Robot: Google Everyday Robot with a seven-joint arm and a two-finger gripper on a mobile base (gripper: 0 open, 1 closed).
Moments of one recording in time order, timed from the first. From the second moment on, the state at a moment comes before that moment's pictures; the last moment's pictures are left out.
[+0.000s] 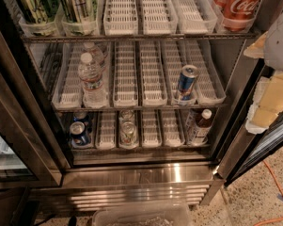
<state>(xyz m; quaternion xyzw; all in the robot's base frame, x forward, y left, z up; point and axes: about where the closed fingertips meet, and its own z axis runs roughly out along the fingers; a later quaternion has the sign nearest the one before) 0.438 -0.216 0.977 -0.60 0.78 -0.04 0.16</state>
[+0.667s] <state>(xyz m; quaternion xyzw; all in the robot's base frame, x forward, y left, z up) 0.439 -0.219 0.964 -0.59 0.79 -0.03 0.17</state>
